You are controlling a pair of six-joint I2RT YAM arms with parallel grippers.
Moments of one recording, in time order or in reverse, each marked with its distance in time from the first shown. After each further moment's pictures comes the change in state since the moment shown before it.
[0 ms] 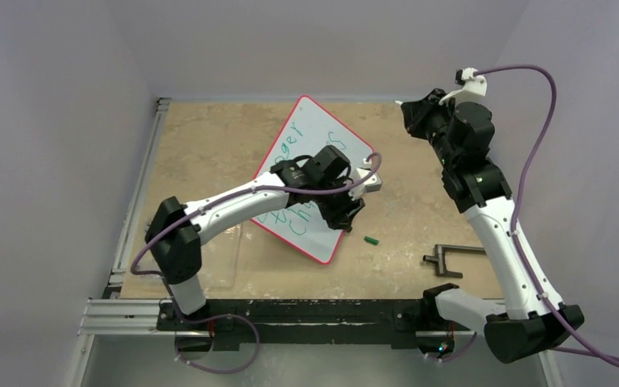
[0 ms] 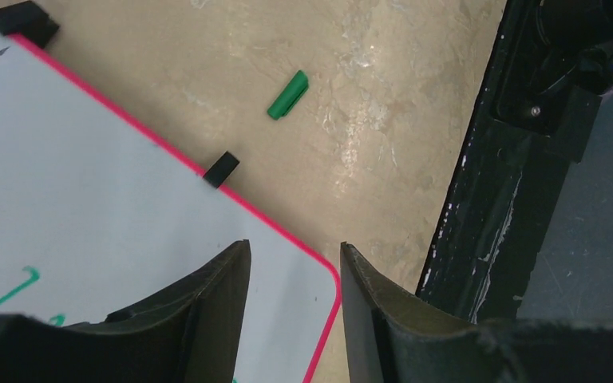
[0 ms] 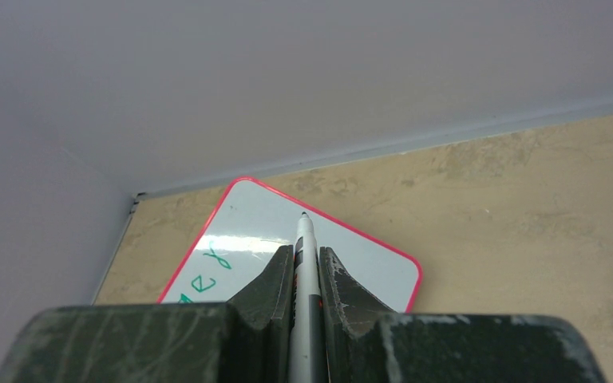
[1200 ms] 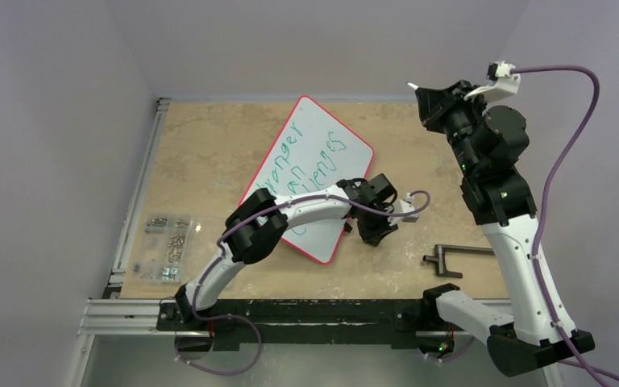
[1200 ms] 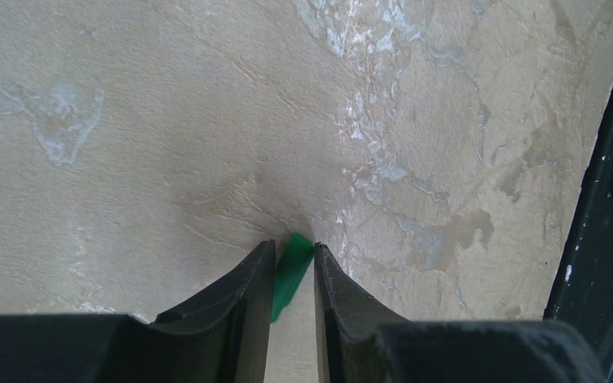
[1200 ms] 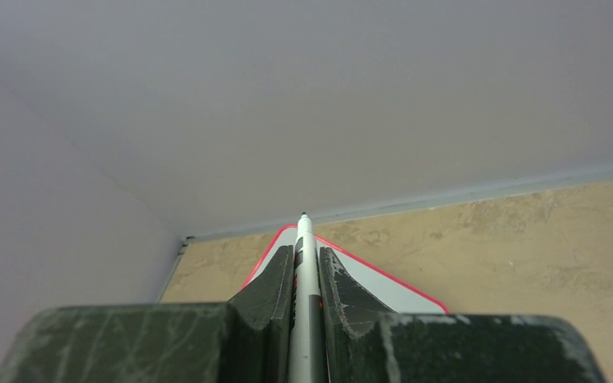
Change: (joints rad) left arm -0.134 0.585 0.346 0.098 0.037 0.114; right arm 0.000 -0.084 0.114 -0.032 -0.002 0.020
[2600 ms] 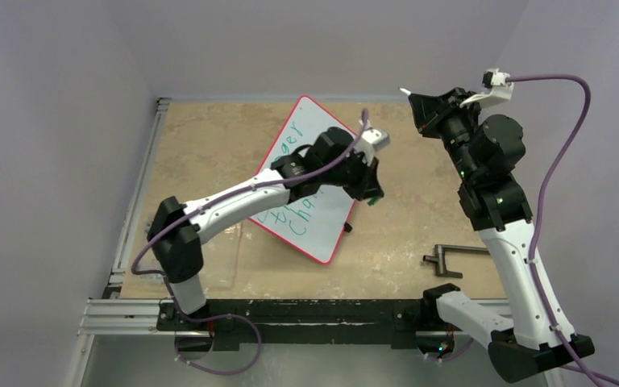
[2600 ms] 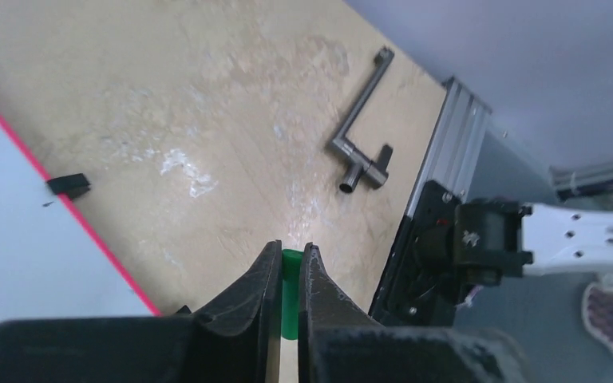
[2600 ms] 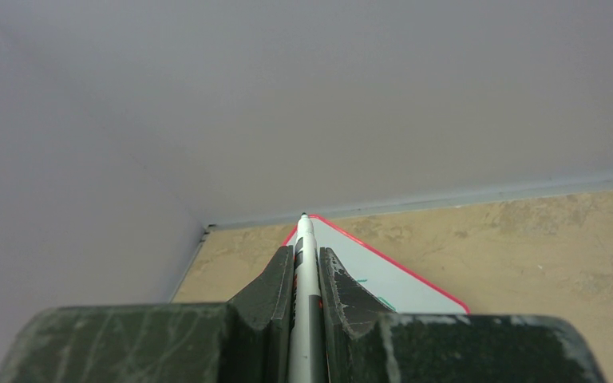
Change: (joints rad) left arm 0.087 -0.487 -0.256 0.290 -0.027 -0.507; right arm 0.000 -0.029 -0.074 0.059 -0.070 0.012
